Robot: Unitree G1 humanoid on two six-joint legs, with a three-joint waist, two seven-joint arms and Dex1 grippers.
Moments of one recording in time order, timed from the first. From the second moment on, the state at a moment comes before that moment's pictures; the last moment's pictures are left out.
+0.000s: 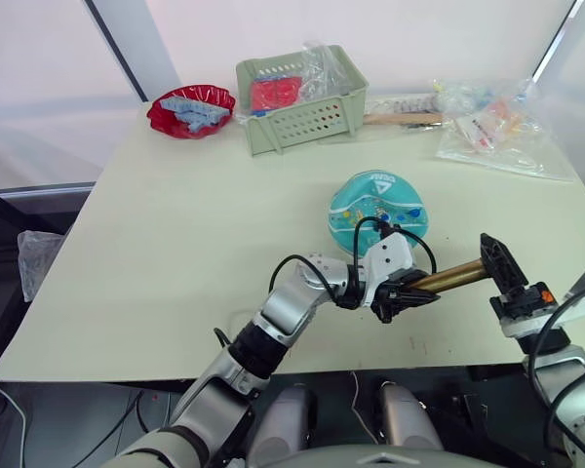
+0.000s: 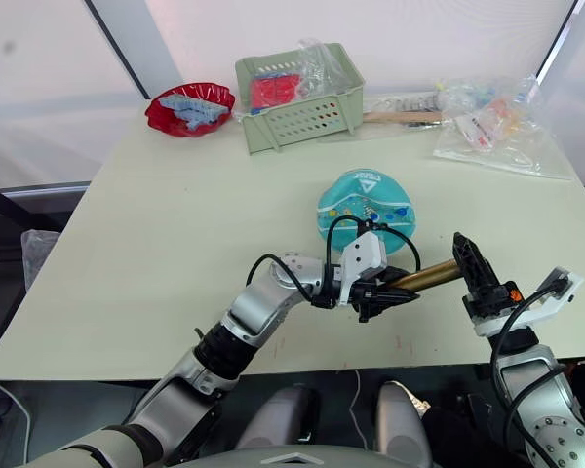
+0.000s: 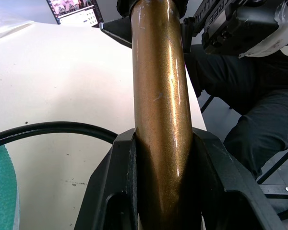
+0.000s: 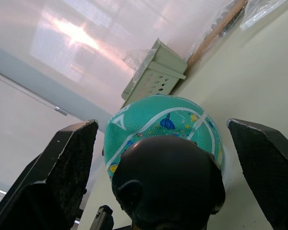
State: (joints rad) left arm -0.54 0.12 -0.51 0.02 -0.17 0.43 -0.92; right arm 0.30 -0.22 -0.34 -0.57 1.35 0.43 0.15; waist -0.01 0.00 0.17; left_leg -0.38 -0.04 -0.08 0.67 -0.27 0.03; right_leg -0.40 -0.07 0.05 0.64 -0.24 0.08
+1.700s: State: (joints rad) left arm -0.52 0.42 -0.46 -0.04 -0.22 0.48 -1.15; right arm 0.09 -0.52 -0.18 -0.65 0.96 0.46 0.39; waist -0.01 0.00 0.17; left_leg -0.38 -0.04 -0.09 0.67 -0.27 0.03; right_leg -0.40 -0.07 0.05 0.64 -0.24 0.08
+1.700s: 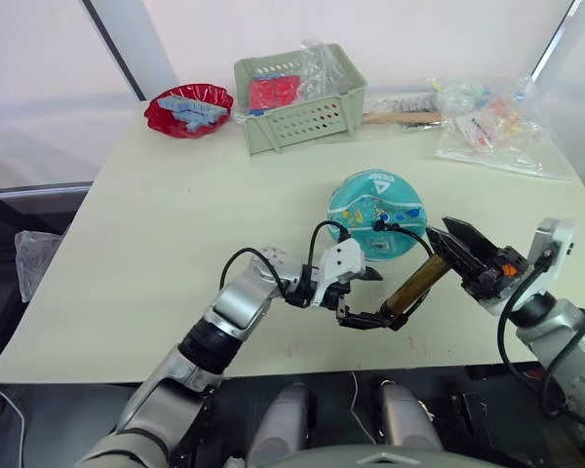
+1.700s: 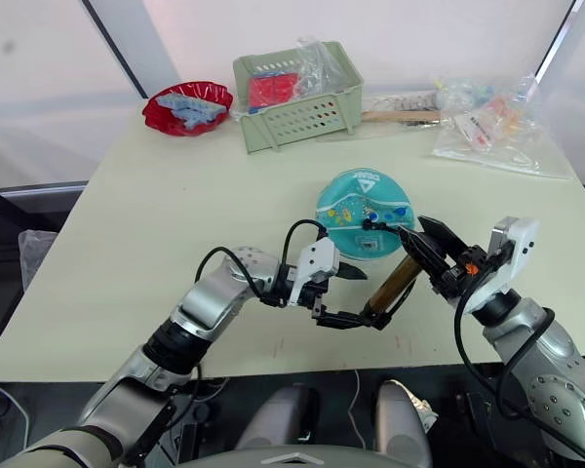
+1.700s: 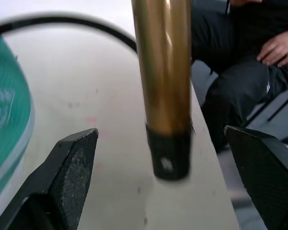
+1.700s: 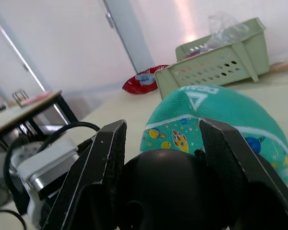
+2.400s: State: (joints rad) left arm -0.47 0.34 -0.52 0.17 -0.14 0.27 -1.18; right arm -0.03 -0.63 -0.05 -0.61 0.69 0.34 0.81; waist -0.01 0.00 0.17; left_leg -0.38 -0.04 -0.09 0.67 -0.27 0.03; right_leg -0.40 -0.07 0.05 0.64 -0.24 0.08
